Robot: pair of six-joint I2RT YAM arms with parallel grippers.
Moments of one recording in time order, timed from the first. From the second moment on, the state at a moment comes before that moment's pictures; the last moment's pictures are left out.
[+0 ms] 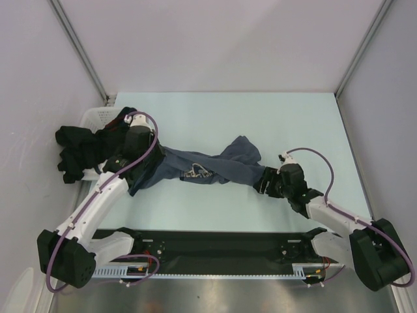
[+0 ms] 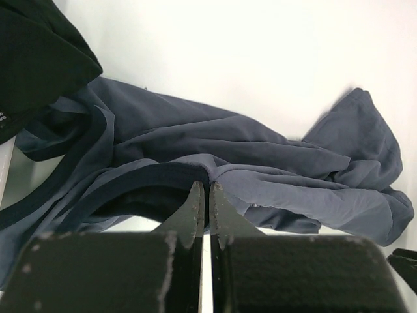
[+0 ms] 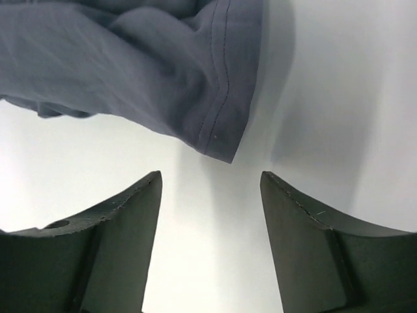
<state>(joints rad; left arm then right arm) -0.33 1.08 0.91 -0.43 -0.18 -0.52 0.41 1.06 0.34 0.04 -0.10 0.61</state>
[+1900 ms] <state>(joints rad) -0.34 1.16 0.89 -0.39 -0.13 -0.50 0.36 1.21 0.52 -0.14 -0.20 0.51</state>
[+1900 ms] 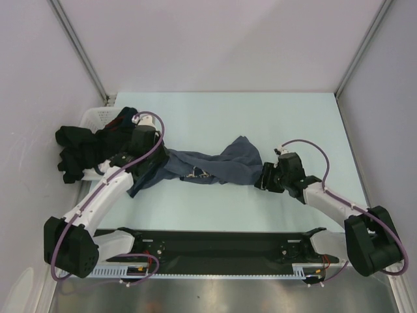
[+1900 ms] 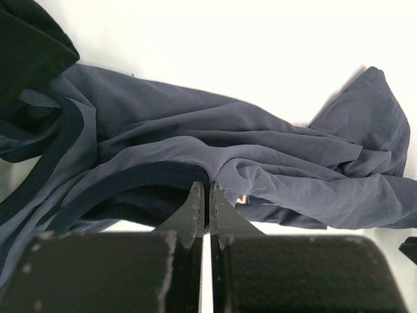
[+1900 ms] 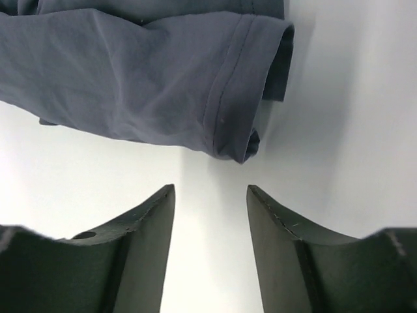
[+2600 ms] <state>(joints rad) -0.34 1.19 0.91 -0.41 -0.13 -0.50 0.41 1.37 0.59 -0.12 -0.01 0.60</state>
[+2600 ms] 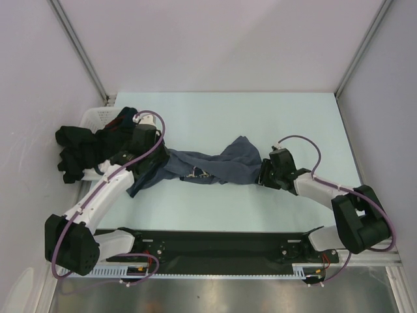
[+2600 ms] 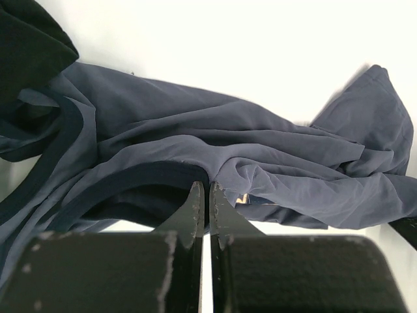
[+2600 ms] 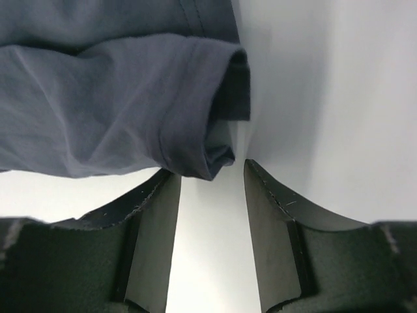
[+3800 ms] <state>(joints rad) -0.34 1.24 1.59 -0.72 -0.19 -0.44 0.37 1.20 1.42 -0.59 -0.07 0.47</state>
